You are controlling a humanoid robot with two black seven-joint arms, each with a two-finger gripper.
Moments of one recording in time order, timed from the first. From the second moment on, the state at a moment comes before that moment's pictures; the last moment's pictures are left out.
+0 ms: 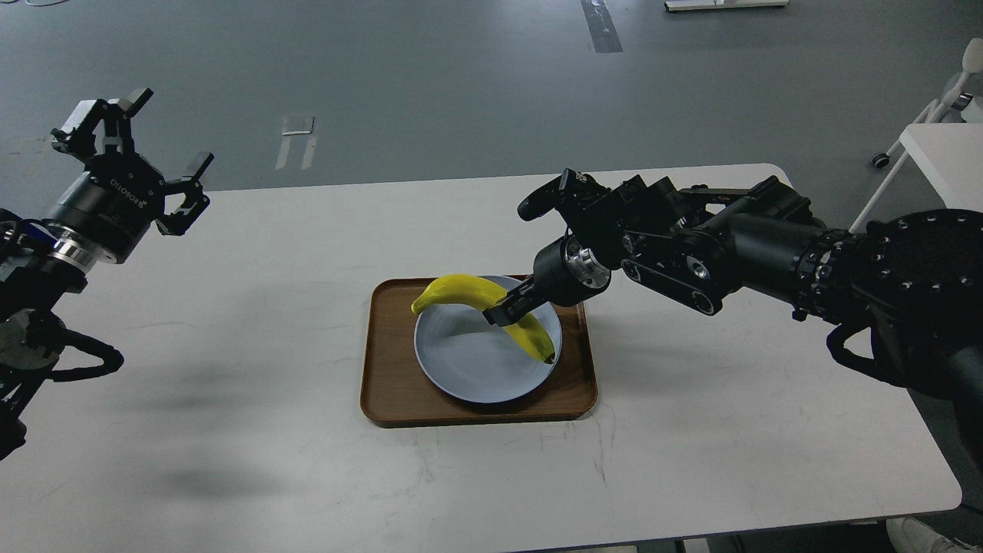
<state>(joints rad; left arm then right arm) -0.57 0.60 -0.86 -0.86 0.23 -0.49 -0.42 1.31 0.00 -0.36 0.59 -1.32 0.49 0.49</state>
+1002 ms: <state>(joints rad) -0.57 0.56 -0.86 -0.86 0.25 -0.49 -0.42 1.05 -0.41 0.24 0.61 -0.30 0.49 0.49</state>
